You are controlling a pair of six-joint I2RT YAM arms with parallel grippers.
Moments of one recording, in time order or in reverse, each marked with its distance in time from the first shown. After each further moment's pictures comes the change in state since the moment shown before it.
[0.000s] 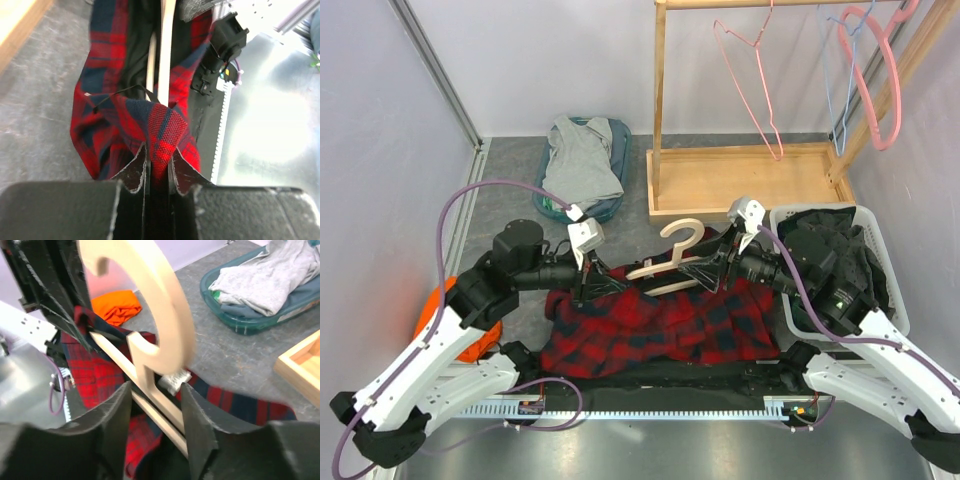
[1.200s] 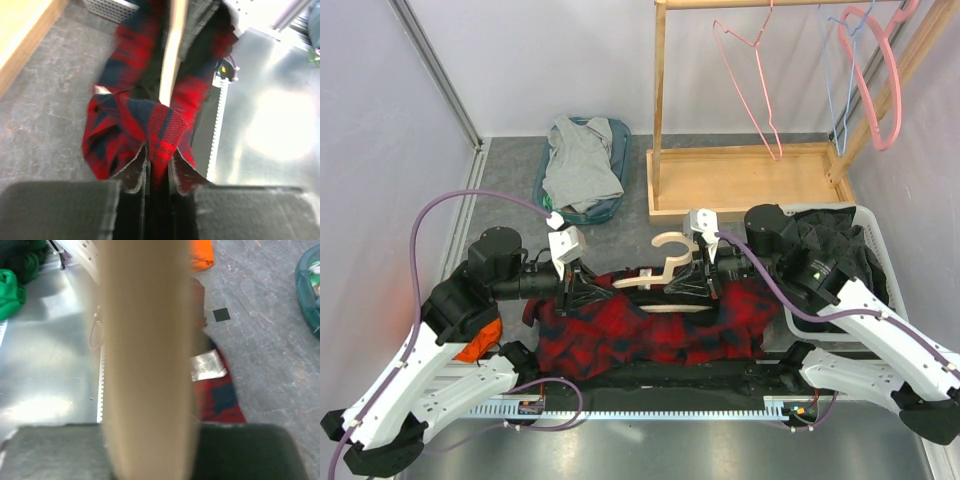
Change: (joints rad) left arm 0.010 -0.101 0.071 -0.146 0.010 0.041; right arm 0.020 0.229 0.194 -0.224 -0.354 -0.252
